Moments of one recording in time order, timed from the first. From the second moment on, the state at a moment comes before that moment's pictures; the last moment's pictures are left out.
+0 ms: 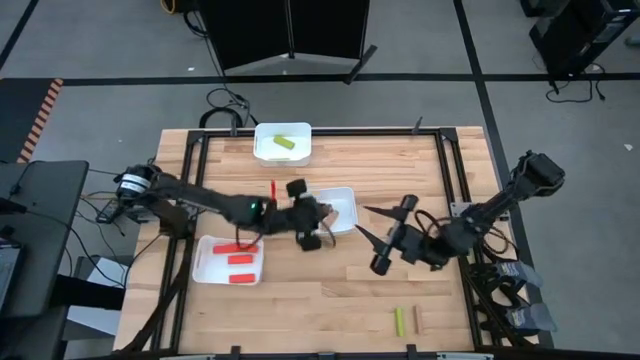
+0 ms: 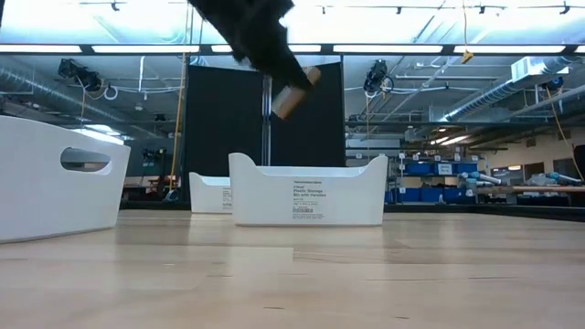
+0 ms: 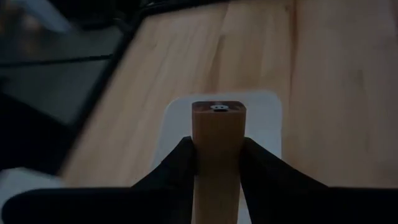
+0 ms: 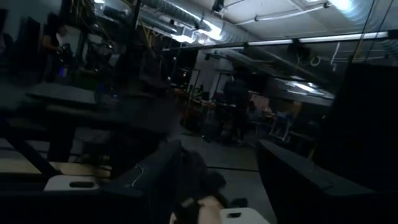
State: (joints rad) left arm -0.20 1.61 1.17 -0.25 -0.57 -0.03; right arm 0.57 1.35 0.78 0.97 0.95 -0.60
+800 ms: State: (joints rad) left arm -0.21 1.39 0.96 0.20 -0.48 -0.12; right arm 0.69 1.33 0.78 0.60 1.13 -0.20
